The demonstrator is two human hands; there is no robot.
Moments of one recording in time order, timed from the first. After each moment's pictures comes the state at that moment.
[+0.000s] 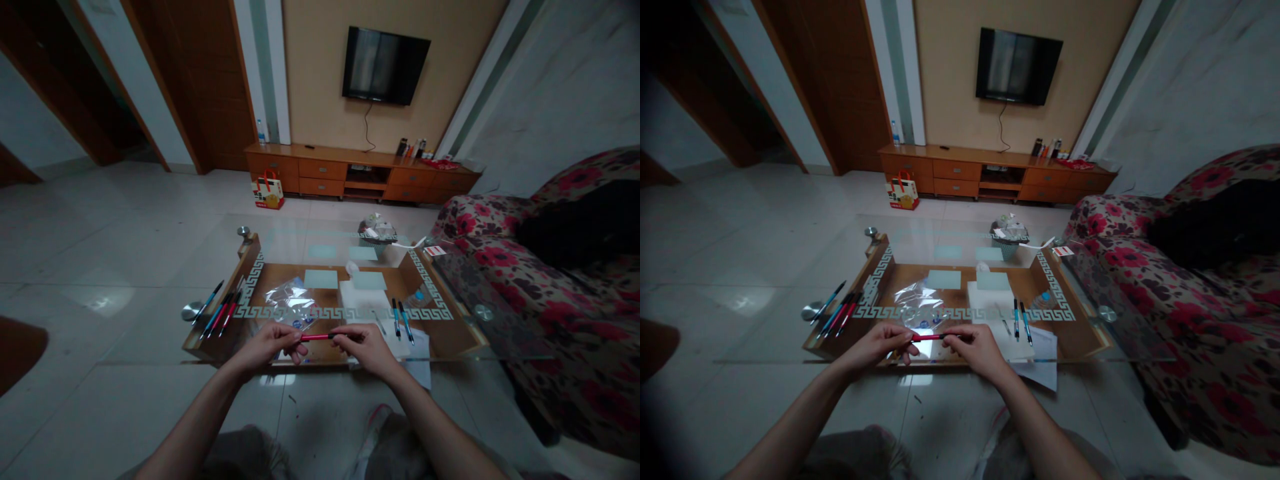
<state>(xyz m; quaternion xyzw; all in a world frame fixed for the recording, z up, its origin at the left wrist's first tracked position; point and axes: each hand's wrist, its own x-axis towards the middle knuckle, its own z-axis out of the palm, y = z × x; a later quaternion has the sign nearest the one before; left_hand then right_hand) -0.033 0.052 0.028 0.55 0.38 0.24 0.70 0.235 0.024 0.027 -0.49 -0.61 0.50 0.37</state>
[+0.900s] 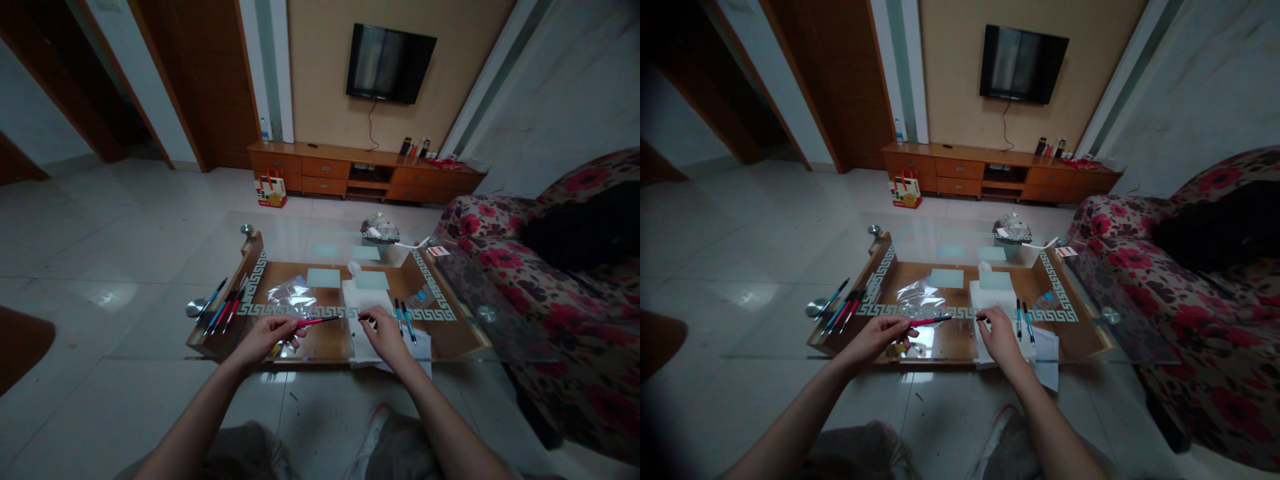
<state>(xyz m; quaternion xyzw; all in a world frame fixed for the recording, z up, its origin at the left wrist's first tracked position) -0.040 0.056 0.024 0.54 0.43 0.32 0.65 0.285 0.047 -0.004 -0.57 -0.72 0.19 0.35</state>
